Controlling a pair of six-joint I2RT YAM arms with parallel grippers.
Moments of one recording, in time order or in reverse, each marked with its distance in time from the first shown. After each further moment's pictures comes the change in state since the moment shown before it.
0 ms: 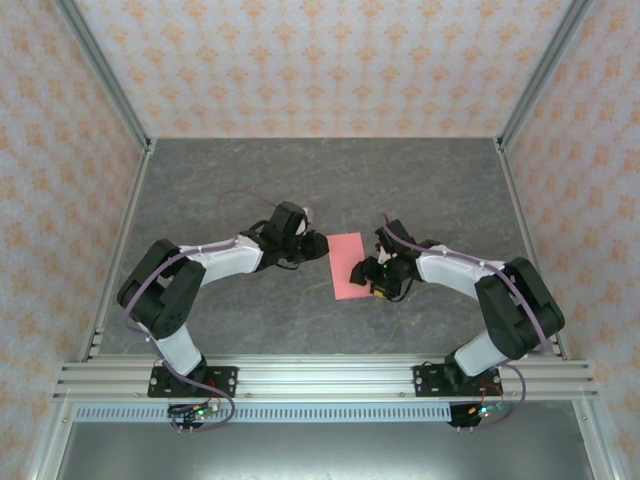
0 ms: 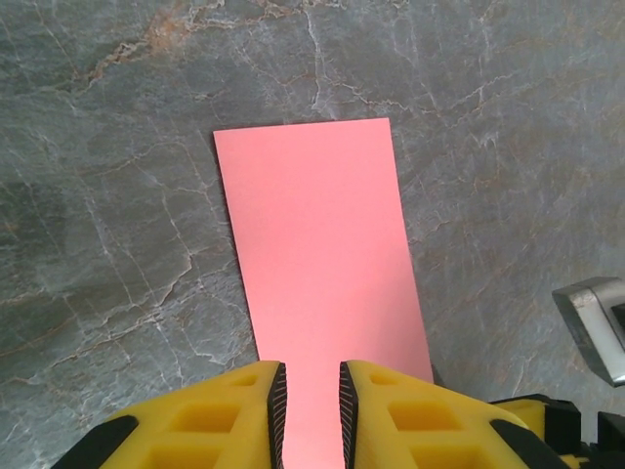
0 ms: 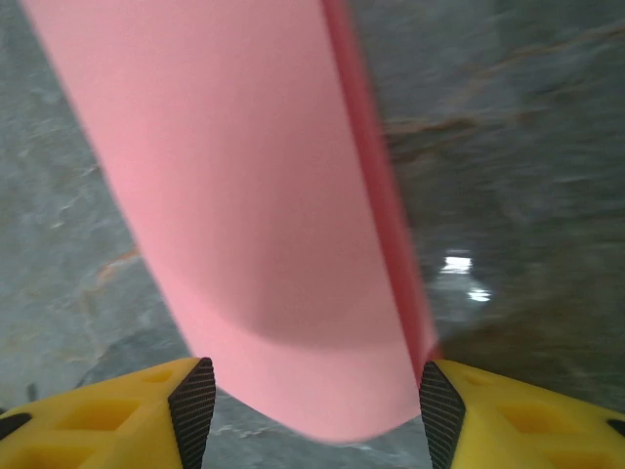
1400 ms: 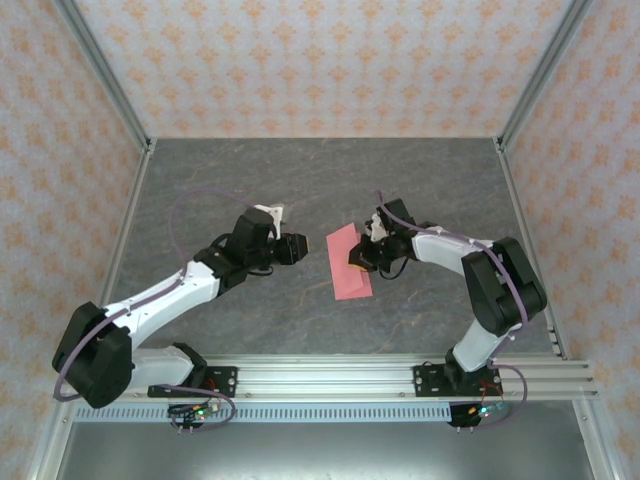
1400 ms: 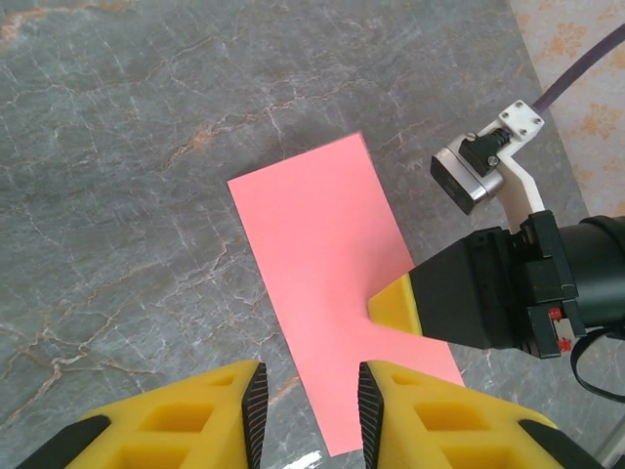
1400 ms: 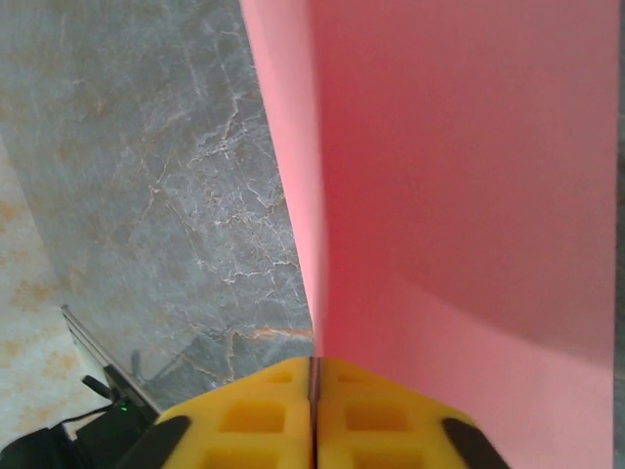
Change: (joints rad) left arm 0.000 -0.474 -0.162 -0.145 -0.130 0.184; right arm -0.094 0.150 0.156 0.089 -0.208 -0.098
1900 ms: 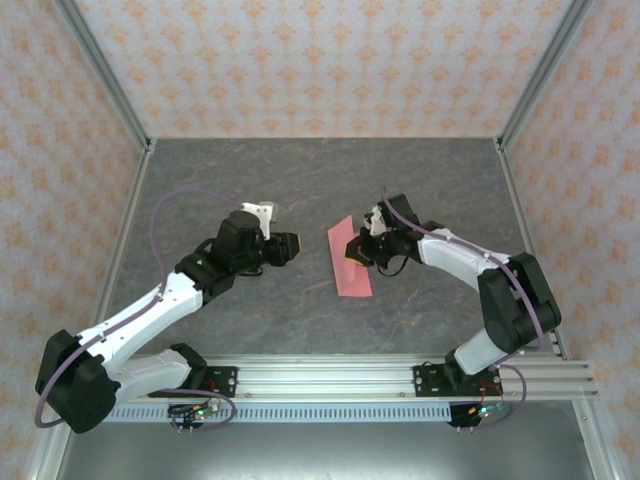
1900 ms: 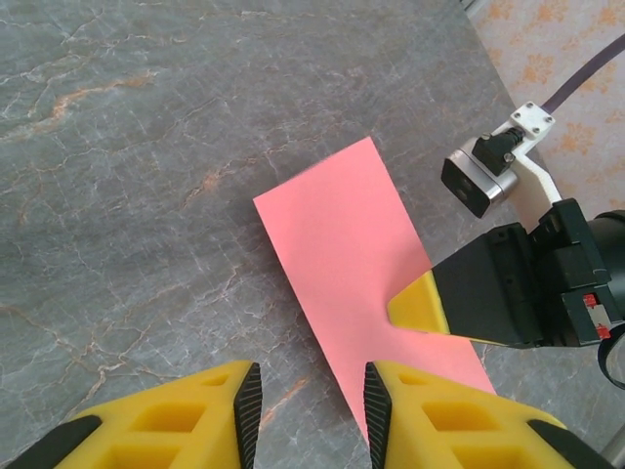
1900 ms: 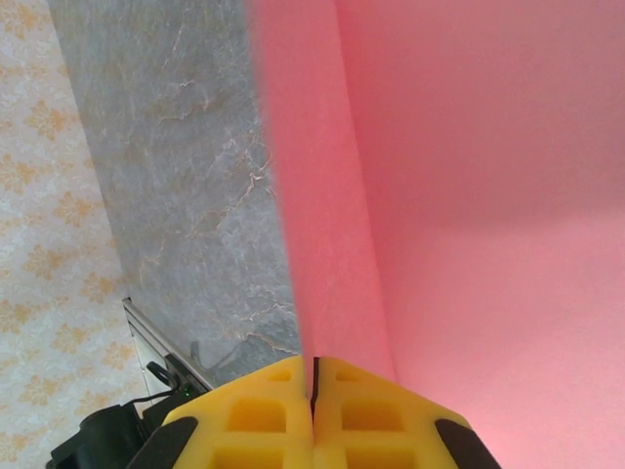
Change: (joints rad) left arm 0.000 -0.145 -0.002 -0.075 -0.047 0.061; right arm 0.038 -0.116 0.013 -0.002 -0.018 0.097
